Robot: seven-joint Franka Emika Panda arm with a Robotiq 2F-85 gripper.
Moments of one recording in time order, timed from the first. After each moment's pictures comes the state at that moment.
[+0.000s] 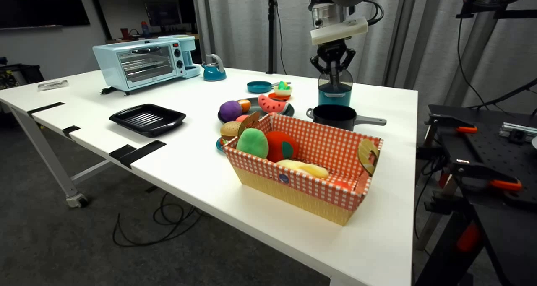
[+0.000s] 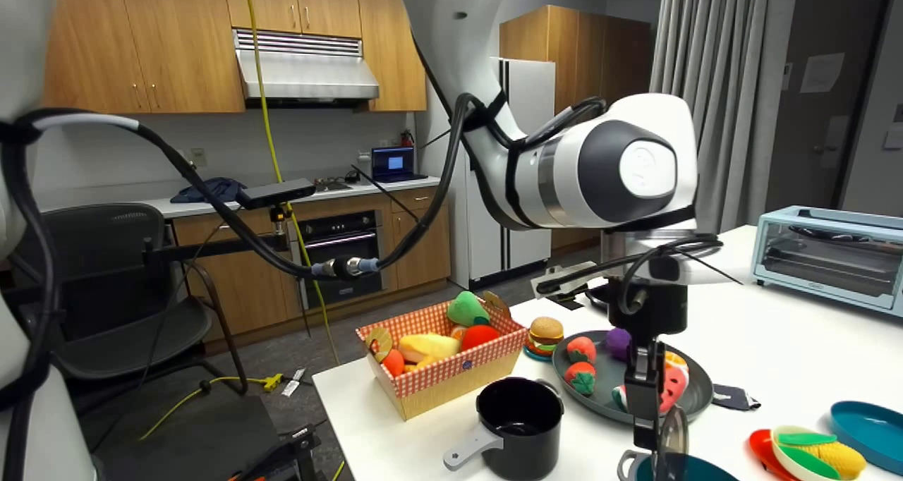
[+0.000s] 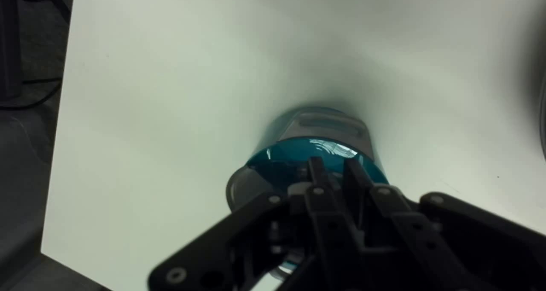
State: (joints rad) arm 0.00 0.36 -0.31 -2.22 -0.18 2.47 1.08
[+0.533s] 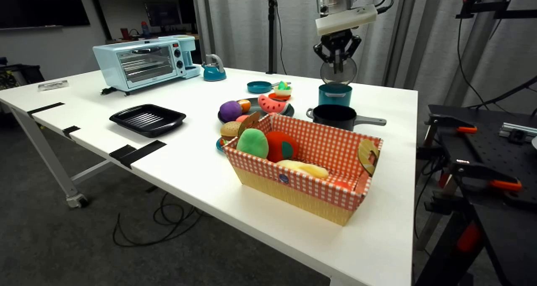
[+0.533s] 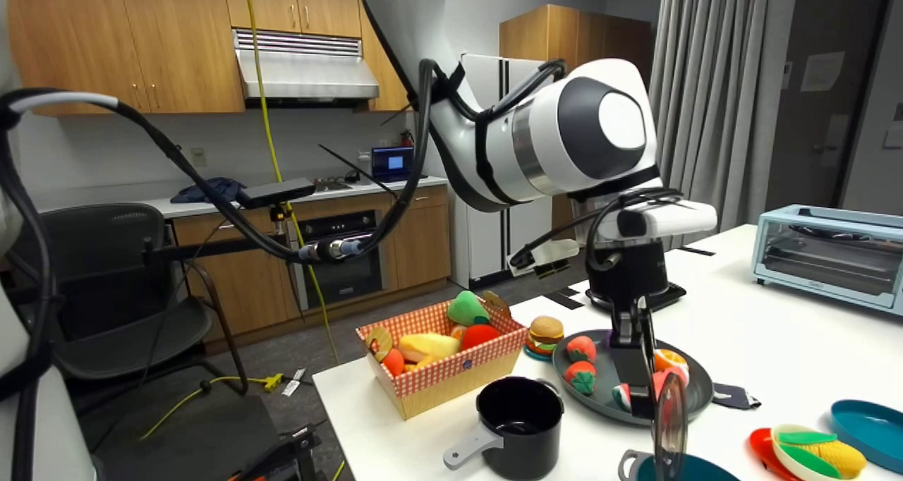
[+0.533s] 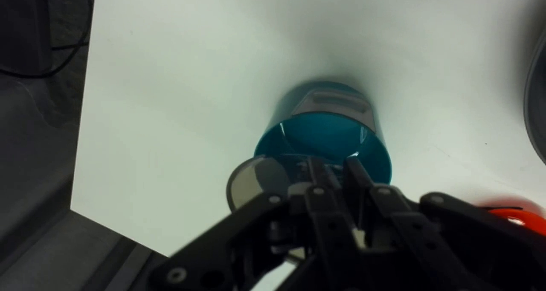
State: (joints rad) arm 0.03 0.23 -0.31 -2.31 -0.40 2.48 1.26
